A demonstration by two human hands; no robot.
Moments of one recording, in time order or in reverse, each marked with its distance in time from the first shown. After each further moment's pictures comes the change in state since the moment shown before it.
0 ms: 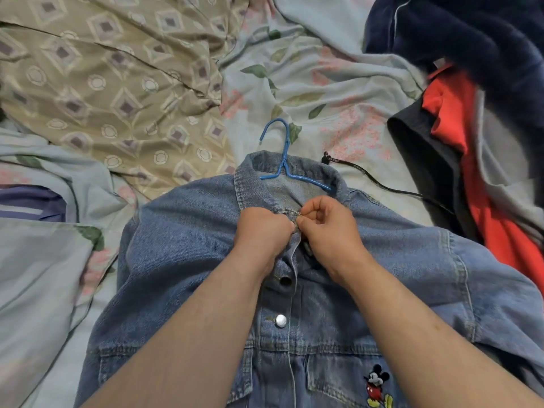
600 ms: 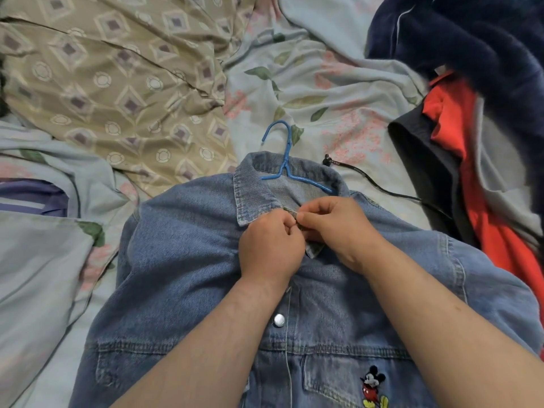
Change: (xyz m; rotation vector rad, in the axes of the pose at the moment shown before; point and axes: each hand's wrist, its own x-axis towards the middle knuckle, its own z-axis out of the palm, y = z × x) left_hand -0.023 -0.020 0.012 0.318 0.282 0.522; right_hand 0.009 -0.017 -0.017 0.045 -0.199 0.125
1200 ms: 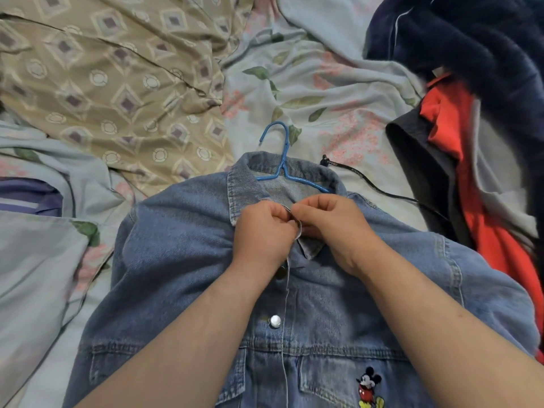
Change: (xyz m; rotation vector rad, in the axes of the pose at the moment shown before) left_hand 0.018 0.005 -0.012 -0.240 -0.133 -0.155; right_hand -0.001 0.000 -0.002 0.105 -0.040 -0.027
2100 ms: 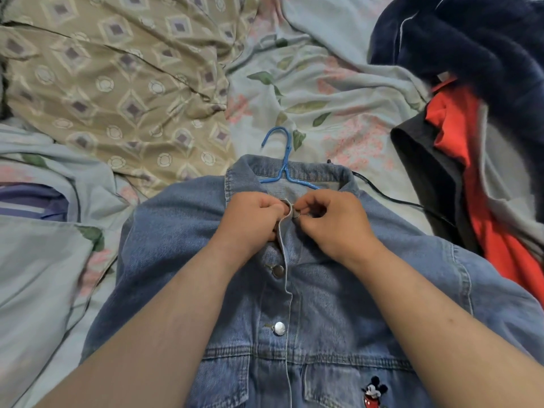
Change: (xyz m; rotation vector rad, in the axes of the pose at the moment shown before) left_hand 0.023 0.007 -0.030 -0.199 -0.185 -0.077; right_hand 0.008 -0.006 0.002 -0.592 0.111 -0.394
